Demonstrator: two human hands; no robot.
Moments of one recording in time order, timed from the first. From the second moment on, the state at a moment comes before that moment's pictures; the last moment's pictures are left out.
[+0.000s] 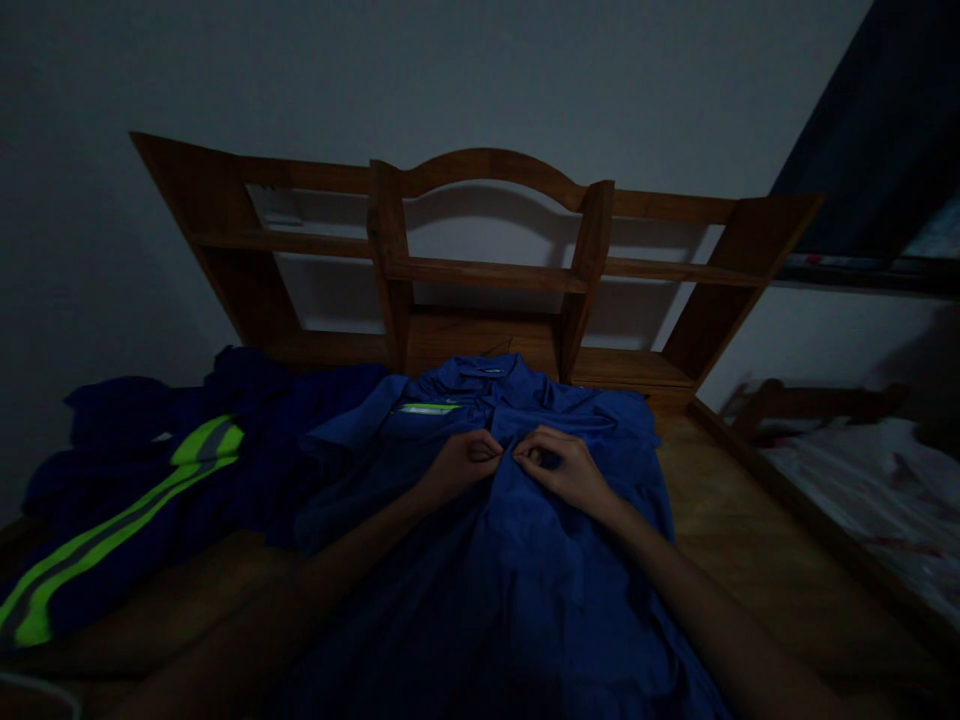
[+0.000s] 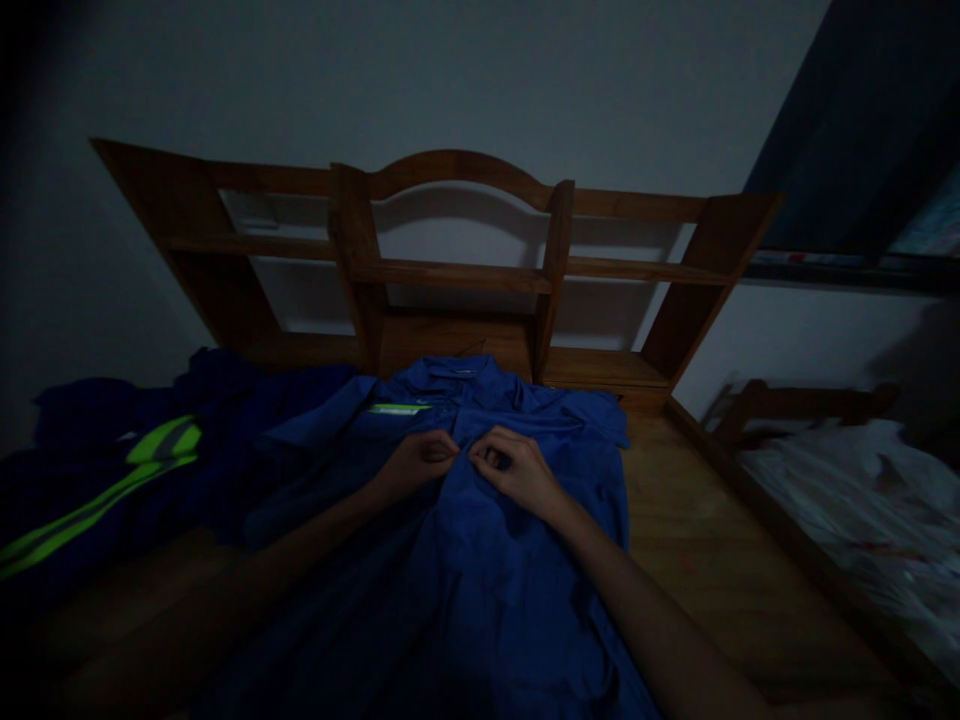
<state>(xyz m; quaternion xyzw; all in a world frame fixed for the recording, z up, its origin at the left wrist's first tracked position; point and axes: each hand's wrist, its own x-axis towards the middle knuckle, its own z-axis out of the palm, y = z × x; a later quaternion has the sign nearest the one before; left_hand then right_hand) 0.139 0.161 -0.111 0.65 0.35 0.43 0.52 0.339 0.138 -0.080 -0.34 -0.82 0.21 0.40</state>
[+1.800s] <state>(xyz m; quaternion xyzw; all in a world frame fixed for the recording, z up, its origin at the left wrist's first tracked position) 0.144 0.158 -0.117 0.61 0.42 0.39 0.55 0.338 0.147 -0.094 -0.37 -0.84 0.24 0.33</state>
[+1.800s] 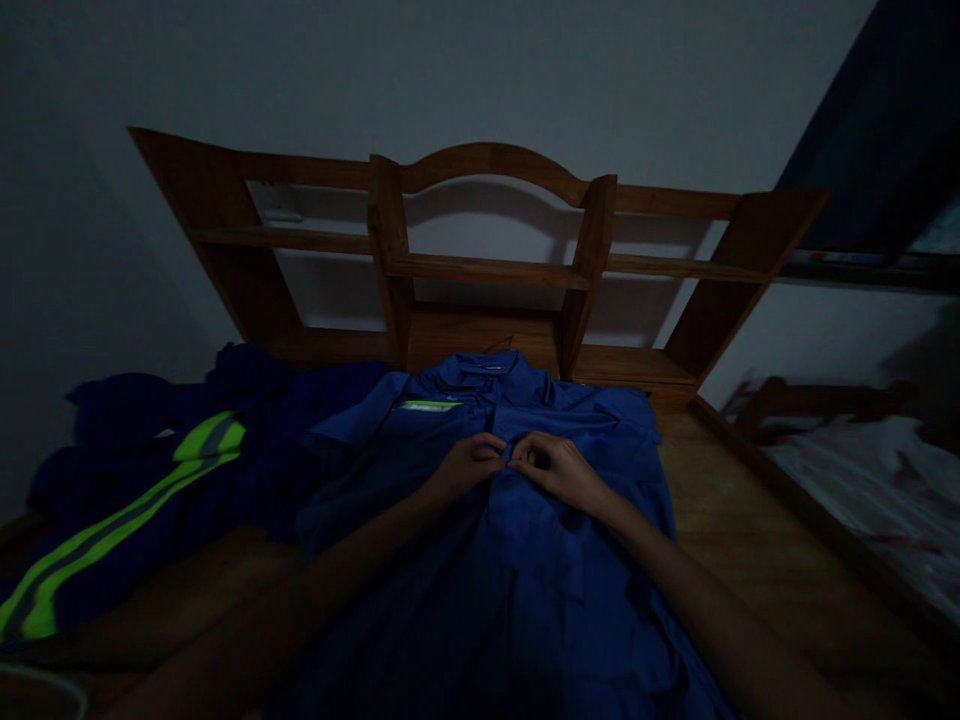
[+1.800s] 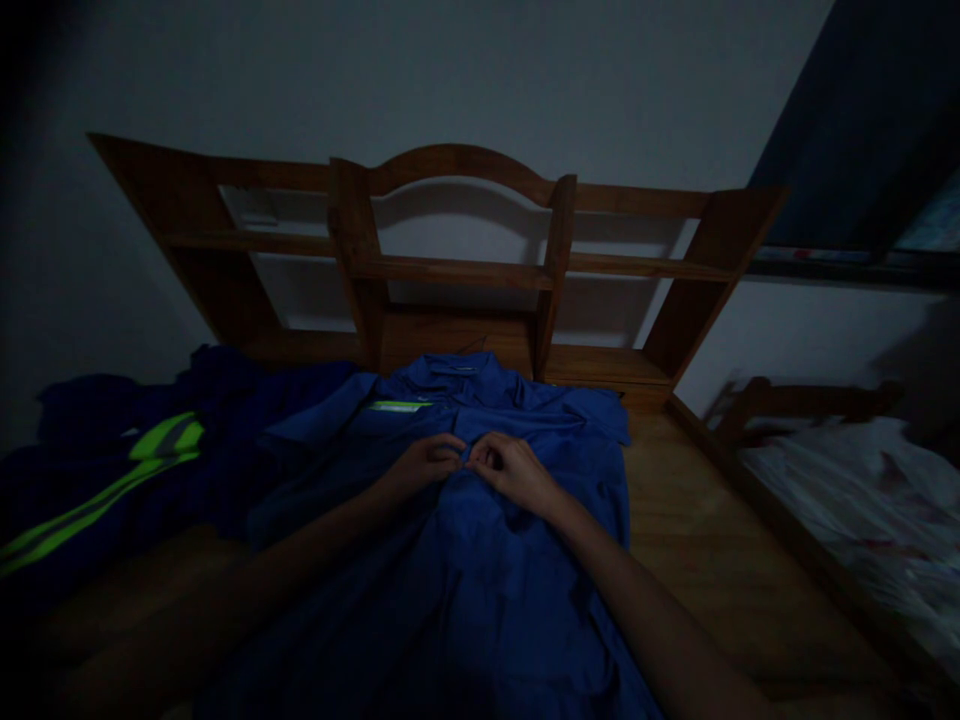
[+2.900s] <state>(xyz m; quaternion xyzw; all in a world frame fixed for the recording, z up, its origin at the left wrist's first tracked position) 0.144 0.153 -0.112 0.77 0.37 0.41 0.33 0.338 0.148 -0.090 -0.33 -0.83 0.28 0.35</state>
